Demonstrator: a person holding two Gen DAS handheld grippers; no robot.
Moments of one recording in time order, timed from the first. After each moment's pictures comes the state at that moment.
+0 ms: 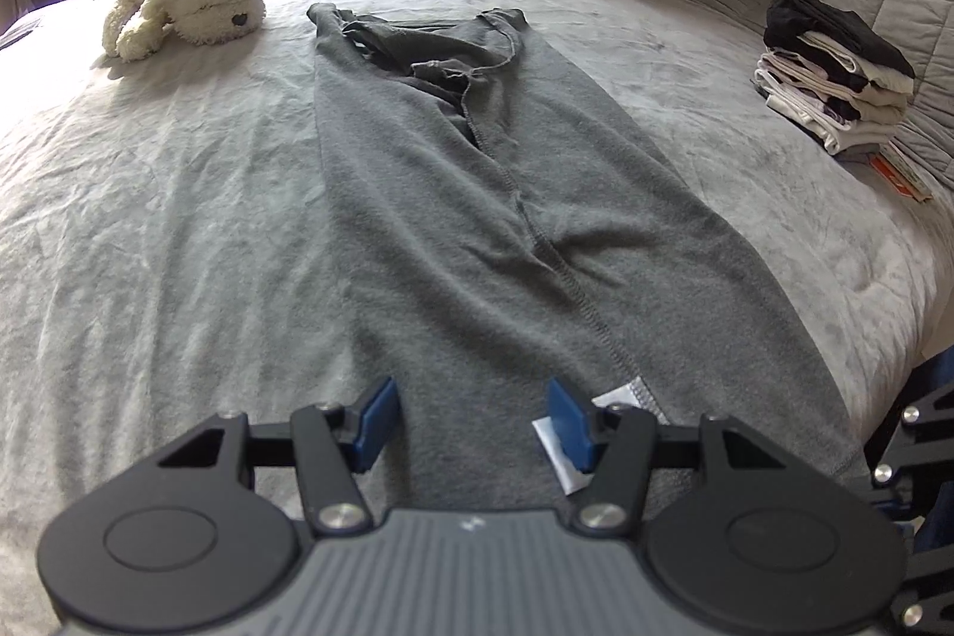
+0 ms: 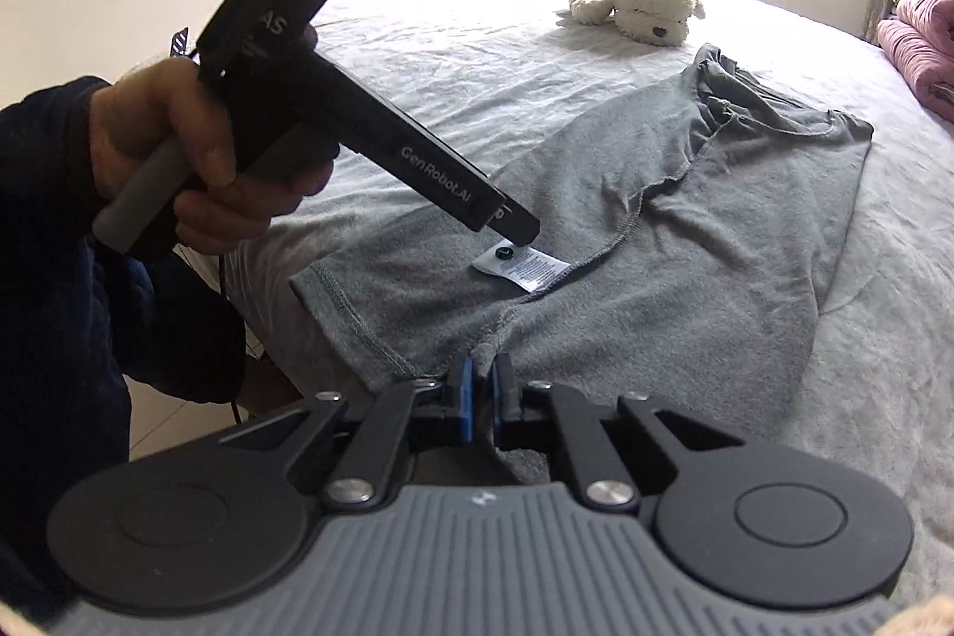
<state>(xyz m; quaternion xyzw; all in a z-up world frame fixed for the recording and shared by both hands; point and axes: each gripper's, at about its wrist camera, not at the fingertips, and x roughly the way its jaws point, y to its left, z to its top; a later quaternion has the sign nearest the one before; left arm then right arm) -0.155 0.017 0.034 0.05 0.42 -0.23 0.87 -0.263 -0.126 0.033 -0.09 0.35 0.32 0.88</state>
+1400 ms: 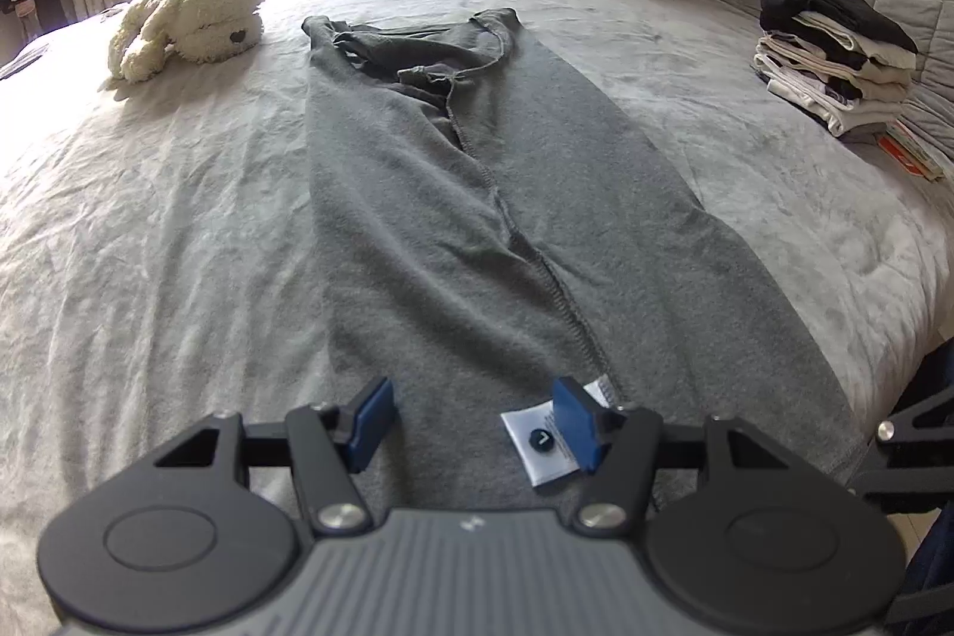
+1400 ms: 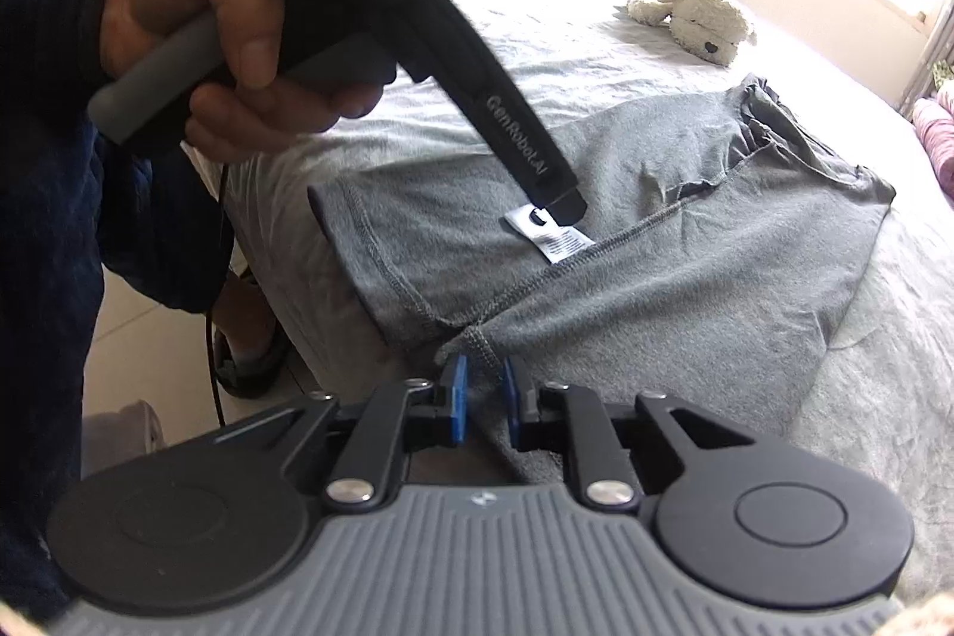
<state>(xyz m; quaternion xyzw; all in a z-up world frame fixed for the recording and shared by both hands) -0.170 0.004 0.039 0.07 0.42 -0.21 0.88 -0.281 -0.101 0.011 -0.22 0.33 0.34 0.85</state>
